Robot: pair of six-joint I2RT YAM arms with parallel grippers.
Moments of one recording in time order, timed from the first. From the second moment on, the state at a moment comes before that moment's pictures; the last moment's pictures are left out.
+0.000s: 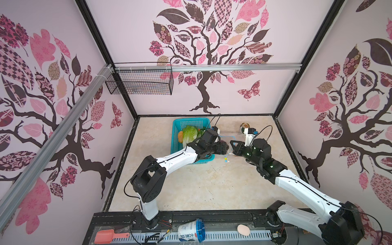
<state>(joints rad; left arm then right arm) -0.77 1.79 1.31 -0.18 0.12 -0.57 0.51 1.06 0.71 0.06 -0.07 0.68</state>
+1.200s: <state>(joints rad) -0.60 1.68 1.31 -0.21 0.01 -0.50 0.51 1.05 0.80 -0.13 0.01 0.51</state>
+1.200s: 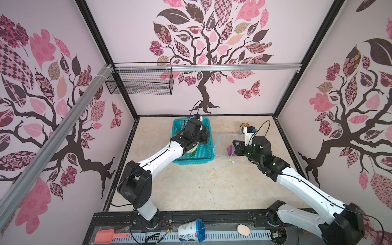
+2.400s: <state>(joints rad) -0.50 2.11 1.56 -0.30 0.03 -0.58 0.51 1.03 0.78 -0.13 0.05 0.51</state>
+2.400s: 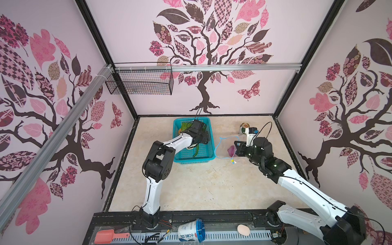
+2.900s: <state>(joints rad) -0.50 2.16 1.62 -0.38 -0.01 -0.54 0.51 1.03 0.78 -0.13 0.05 0.51</state>
